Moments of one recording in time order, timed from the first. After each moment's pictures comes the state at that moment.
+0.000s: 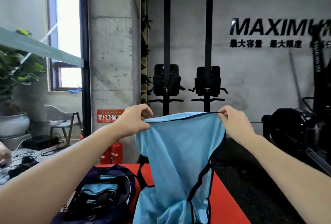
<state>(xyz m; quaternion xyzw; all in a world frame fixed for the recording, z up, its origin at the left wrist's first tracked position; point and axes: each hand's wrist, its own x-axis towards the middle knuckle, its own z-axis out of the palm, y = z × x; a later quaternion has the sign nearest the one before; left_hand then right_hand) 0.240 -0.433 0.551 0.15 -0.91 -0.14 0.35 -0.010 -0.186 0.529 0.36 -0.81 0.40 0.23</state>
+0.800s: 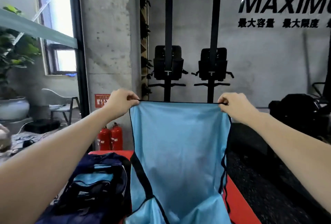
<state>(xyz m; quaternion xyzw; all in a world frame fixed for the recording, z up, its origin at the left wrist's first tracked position) 0.183 -0.528 0.534 0.25 -0.88 -0.15 0.38 -0.089 -0.242 0.530 0.43 -0.83 0.28 0.19</state>
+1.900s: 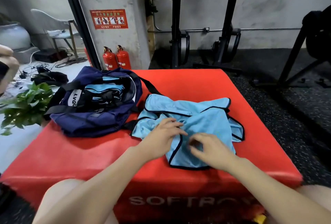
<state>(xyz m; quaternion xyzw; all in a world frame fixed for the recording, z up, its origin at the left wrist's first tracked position) 0.221 -0.379 0.160 0.06 -0.96 -0.23 0.16 0.071 -0.203 0.154 0.59 -0.76 0.26 -0.09</state>
